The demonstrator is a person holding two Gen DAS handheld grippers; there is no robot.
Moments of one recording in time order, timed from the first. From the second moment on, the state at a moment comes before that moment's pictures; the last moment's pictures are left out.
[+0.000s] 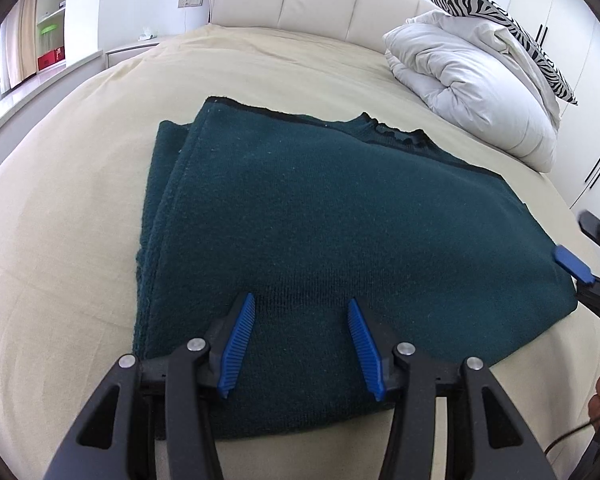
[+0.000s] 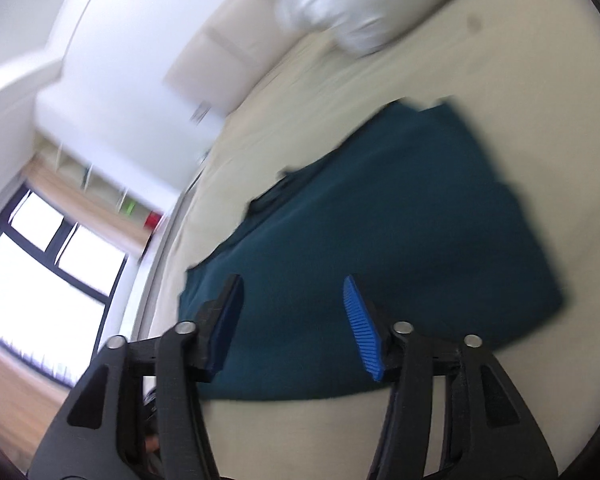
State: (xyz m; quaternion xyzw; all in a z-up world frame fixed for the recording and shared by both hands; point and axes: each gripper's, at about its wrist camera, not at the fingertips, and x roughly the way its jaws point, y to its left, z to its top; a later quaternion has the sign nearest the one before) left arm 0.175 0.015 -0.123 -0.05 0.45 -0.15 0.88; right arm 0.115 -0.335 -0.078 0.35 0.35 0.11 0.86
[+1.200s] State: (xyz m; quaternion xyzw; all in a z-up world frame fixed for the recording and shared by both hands) left arm 0.198 -0.022 -0.076 -0.11 0.41 -0.18 0.89; right arm 0.077 -0.534 -0.085 0.41 0.33 0.02 0.85
